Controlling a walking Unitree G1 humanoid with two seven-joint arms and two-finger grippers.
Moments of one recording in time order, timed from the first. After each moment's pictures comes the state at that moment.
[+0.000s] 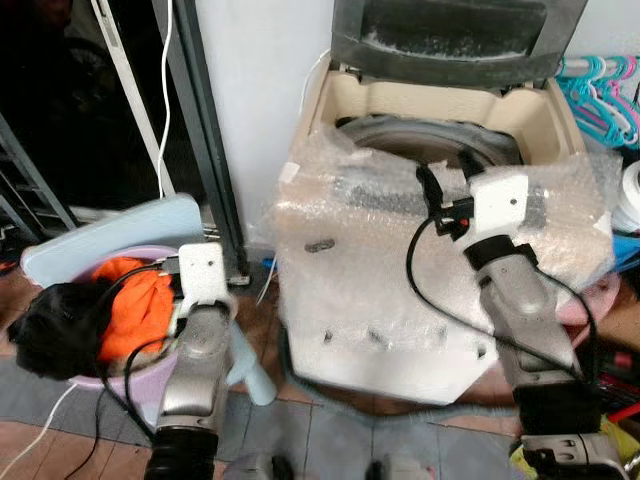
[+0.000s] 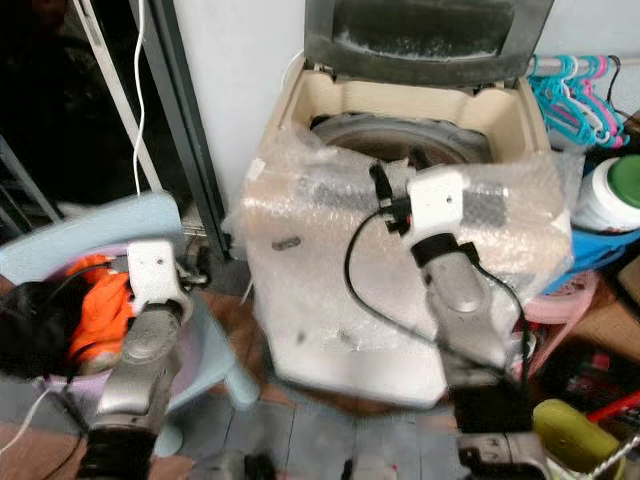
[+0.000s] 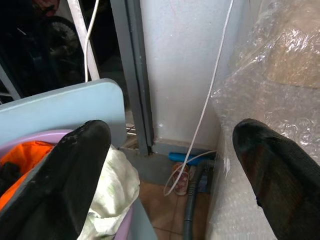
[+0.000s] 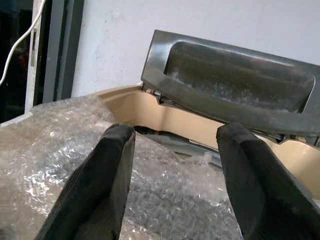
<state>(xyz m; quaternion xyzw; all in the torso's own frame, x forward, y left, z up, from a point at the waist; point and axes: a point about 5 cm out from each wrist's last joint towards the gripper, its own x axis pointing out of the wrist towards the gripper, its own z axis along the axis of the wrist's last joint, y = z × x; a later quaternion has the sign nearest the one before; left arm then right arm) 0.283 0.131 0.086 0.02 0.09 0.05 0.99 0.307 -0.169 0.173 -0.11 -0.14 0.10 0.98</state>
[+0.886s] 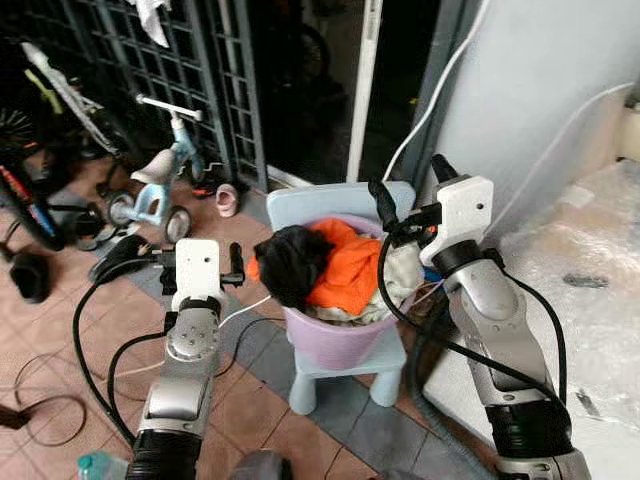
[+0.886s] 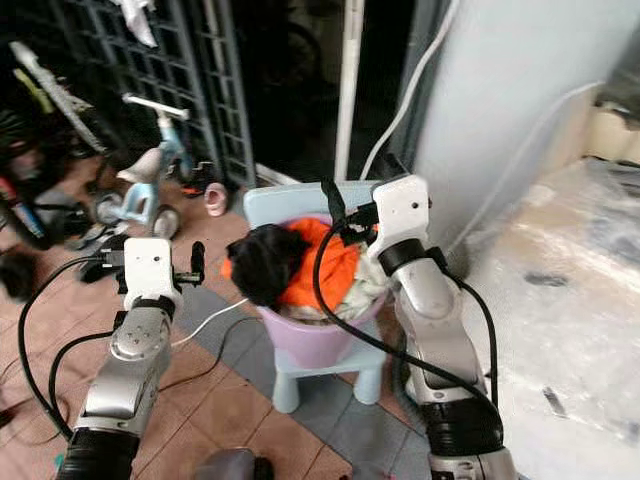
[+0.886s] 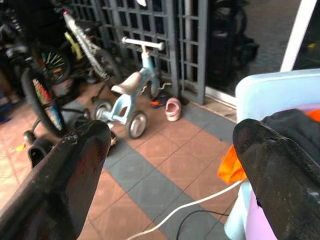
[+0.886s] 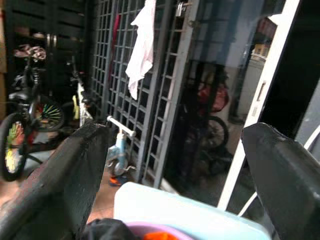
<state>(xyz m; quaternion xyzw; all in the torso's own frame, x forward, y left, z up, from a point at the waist) 0.281 0.140 0.084 0.03 0.08 0.06 0.99 0.297 -0.133 0.174 -0.08 -0.13 0.16 0.98</state>
